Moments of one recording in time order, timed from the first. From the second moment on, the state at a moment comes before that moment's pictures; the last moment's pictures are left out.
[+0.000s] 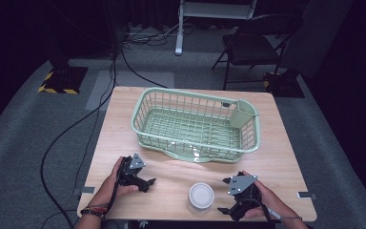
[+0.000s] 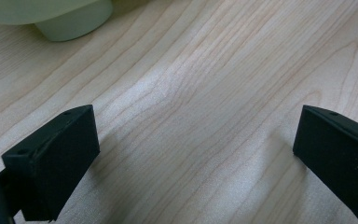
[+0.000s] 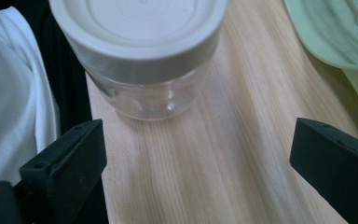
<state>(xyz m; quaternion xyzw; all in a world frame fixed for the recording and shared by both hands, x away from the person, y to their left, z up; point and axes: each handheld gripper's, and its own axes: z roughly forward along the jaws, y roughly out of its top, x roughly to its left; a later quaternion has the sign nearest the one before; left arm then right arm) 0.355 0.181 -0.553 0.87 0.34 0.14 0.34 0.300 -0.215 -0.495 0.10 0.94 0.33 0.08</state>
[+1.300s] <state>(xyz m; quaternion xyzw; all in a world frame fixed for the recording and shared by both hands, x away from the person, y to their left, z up) 0.355 0.181 -0.553 0.87 0.34 0.14 0.34 0.303 -0.149 -0.497 0.06 0.93 0.35 0.03</state>
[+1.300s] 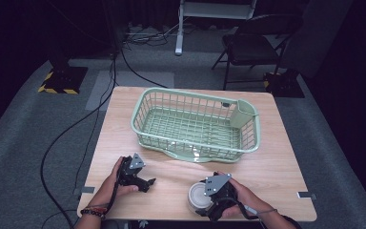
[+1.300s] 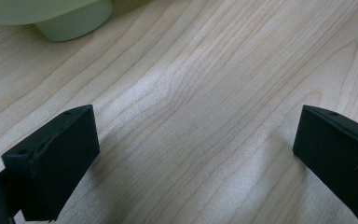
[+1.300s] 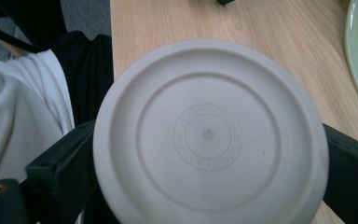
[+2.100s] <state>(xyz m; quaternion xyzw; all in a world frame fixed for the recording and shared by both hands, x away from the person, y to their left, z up) 0.355 0.182 -0.553 0.87 0.34 0.14 0.34 0.308 -0.154 -0.497 0.11 0.93 0.36 0.05</state>
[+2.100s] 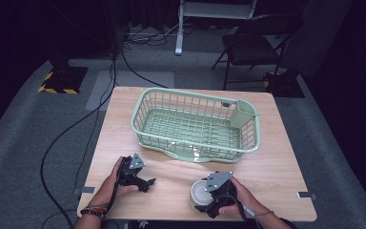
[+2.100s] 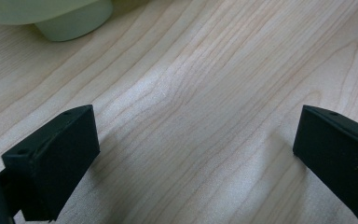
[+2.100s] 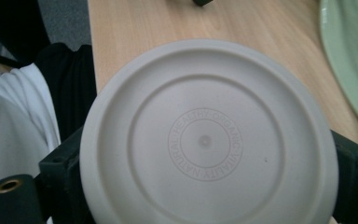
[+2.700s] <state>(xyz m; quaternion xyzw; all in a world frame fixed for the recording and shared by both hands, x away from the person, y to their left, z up) 0.355 0.181 -0.553 0.87 0.34 0.14 0.34 0.320 -0.188 -0.429 0.15 0.91 0.37 0.09</state>
